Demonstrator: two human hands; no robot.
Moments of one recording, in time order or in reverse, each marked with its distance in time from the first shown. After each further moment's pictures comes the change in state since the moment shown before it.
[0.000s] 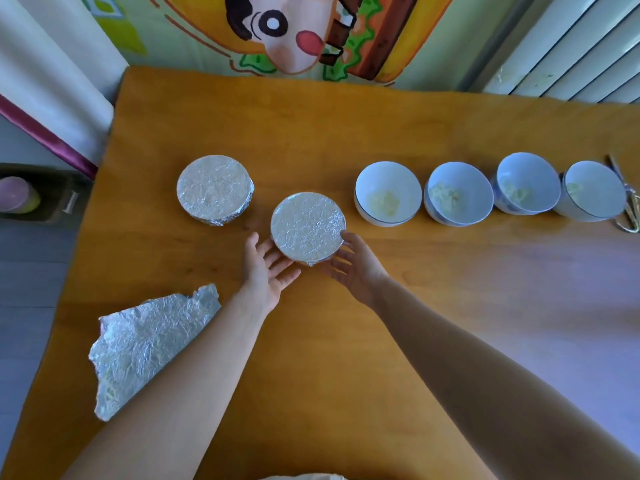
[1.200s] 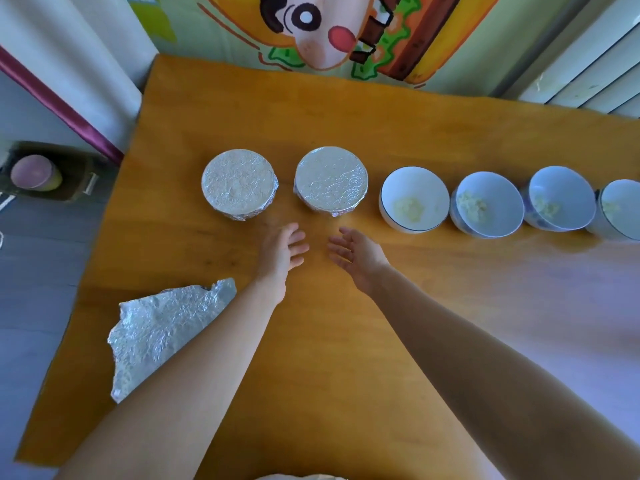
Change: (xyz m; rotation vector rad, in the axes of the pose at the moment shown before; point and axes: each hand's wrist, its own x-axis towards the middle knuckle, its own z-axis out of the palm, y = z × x) left_hand 0.000 0.016 -0.002 0.384 0.011 0.238; right_hand 0.023 -0.004 0.035 -0.021 0.080 -0.016
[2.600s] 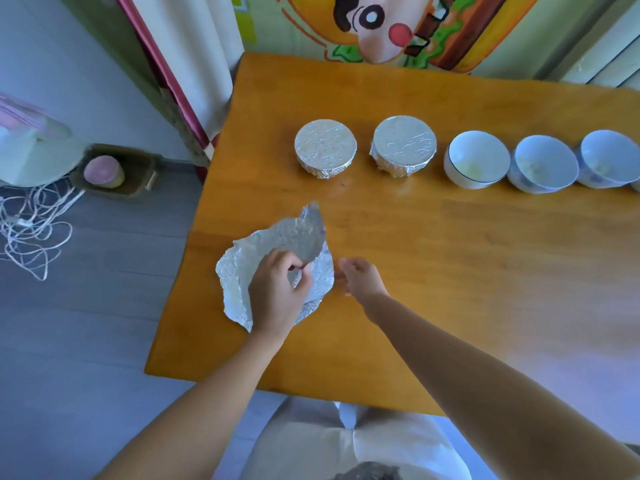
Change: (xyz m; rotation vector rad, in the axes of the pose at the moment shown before) left_hand -0.103 -0.083 -0.196 0.826 0.288 0.958; right_hand -0.092 0.171 0.075 -0.600 0.036 -0.180
